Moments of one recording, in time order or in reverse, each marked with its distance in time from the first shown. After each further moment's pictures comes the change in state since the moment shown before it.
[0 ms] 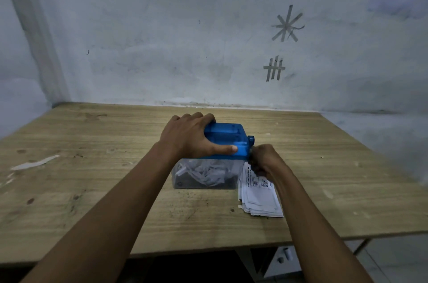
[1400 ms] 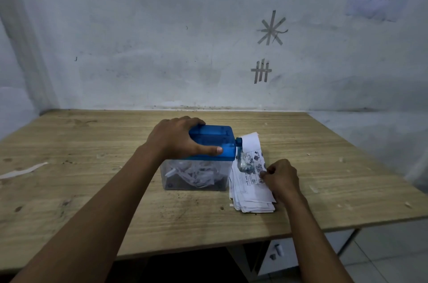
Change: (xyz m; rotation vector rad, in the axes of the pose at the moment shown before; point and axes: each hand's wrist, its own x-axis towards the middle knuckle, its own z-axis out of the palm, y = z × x) left_hand -0.005 0.000 -0.007 -0.103 -0.009 0.000; right_hand -0.014 0.066 -0.044 -0.491 0.434 -0.112
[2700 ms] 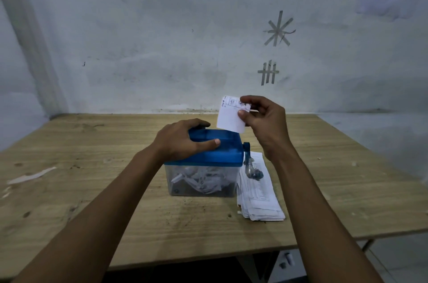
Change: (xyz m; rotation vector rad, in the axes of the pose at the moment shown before) left_hand 0.002 -0.011 0.001 -0.283 -0.028 -0.097; right_hand 0.001 -0.134 -0.040 0.918 -0.062 -0.490
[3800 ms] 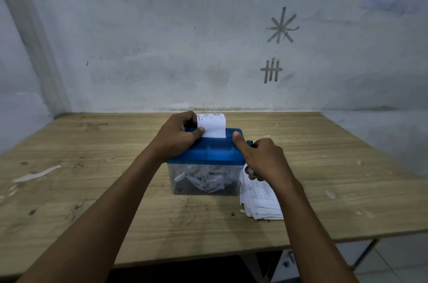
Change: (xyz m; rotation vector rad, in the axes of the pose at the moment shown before) left_hand -0.002 -0.009 -0.001 -0.379 0.186 0.061; right_hand -0.057 0.008 0.000 -0.591 -0.111 0.446
